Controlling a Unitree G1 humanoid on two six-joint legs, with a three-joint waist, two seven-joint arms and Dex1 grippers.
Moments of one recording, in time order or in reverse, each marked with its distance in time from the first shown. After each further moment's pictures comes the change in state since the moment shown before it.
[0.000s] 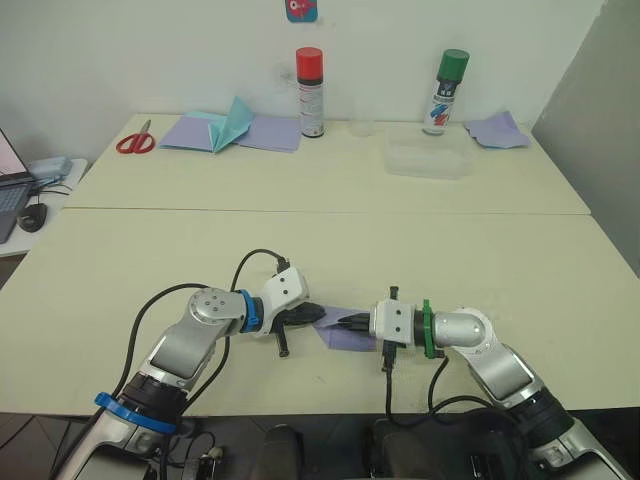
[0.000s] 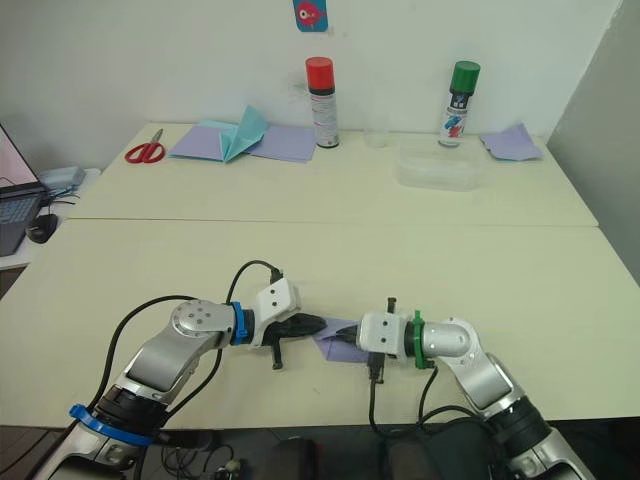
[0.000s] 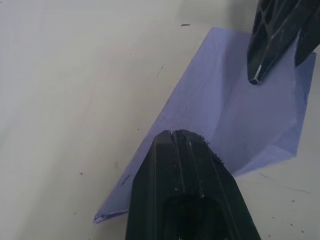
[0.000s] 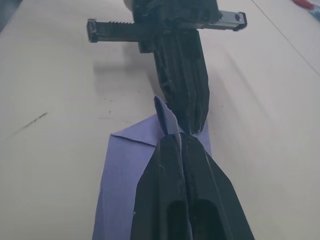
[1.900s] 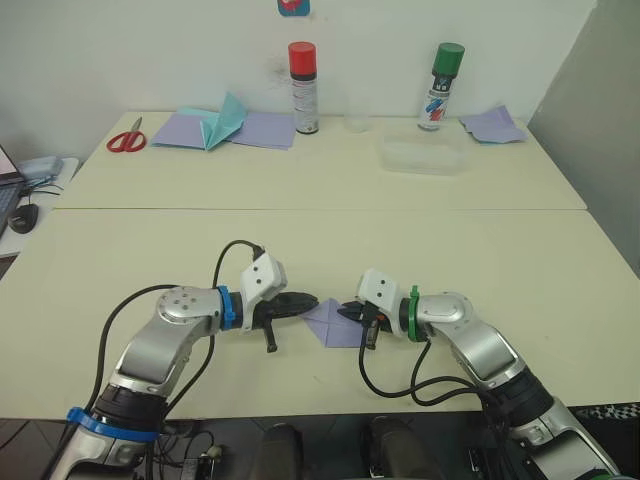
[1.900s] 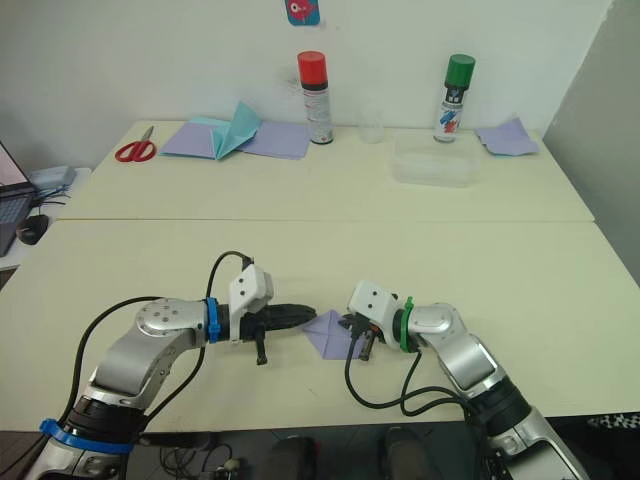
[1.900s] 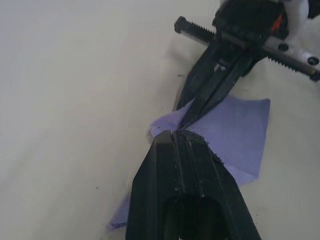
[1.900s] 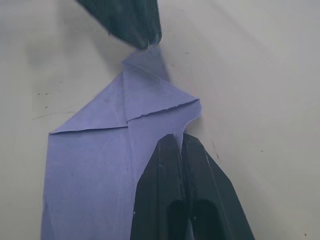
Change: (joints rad) left arm 0.070 0.019 0.130 -0.081 -0.115 -0.013 -0.034; right arm -0.114 0.058 0.025 0.010 0.034 0.415 -0.088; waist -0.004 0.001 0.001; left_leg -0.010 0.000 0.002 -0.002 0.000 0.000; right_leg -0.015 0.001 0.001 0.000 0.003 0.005
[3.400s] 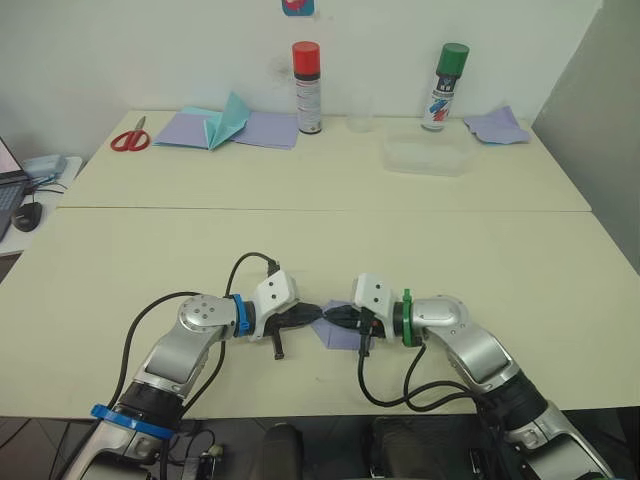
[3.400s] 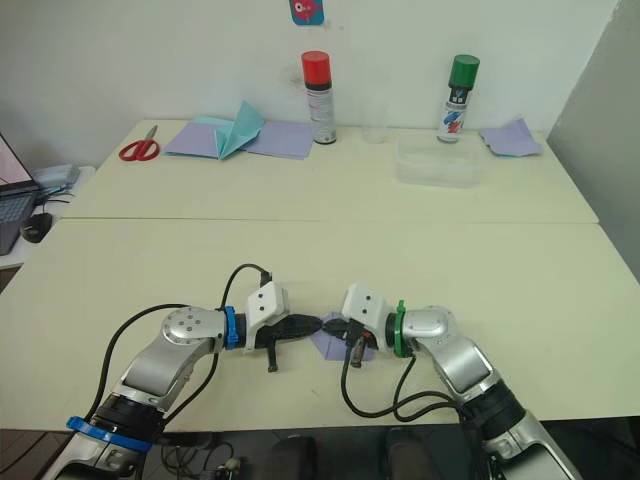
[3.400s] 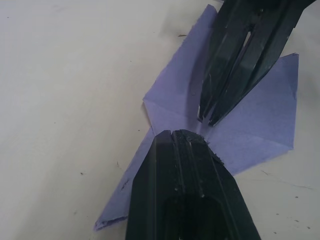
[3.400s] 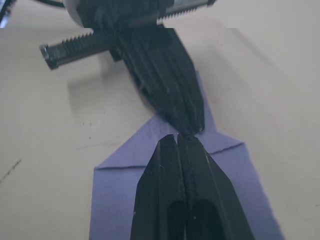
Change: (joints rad) left arm -0.028 -0.037 -0.072 0.166 0.080 -0.165 -0.008; right arm 0.012 0.021 0.032 0.023 0.035 -0.096 0.053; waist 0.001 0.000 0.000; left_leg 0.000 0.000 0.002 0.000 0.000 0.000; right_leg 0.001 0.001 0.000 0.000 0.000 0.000
